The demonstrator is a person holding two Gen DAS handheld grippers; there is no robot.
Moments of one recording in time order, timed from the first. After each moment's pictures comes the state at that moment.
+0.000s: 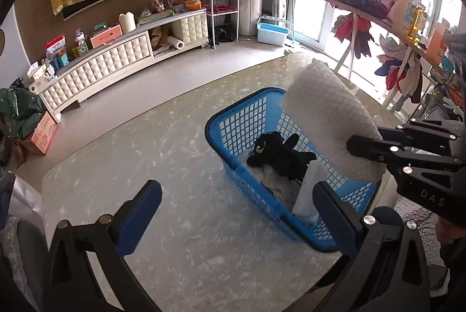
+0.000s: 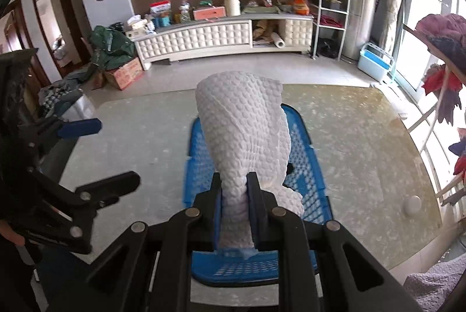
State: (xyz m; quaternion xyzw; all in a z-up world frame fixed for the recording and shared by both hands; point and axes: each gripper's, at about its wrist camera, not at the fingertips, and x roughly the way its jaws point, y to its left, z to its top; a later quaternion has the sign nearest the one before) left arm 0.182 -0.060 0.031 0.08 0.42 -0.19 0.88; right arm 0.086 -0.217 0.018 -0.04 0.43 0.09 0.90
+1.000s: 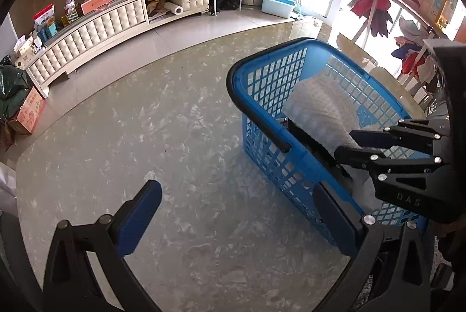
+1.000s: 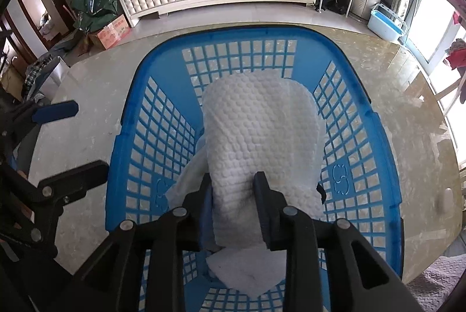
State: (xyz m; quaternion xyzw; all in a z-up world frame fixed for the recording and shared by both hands) left arm 0.242 -0.040 -0.057 0.07 0.49 -0.19 0.85; right arm 0.139 -0.201 -0.055 -0.04 0.54 0.08 0.84
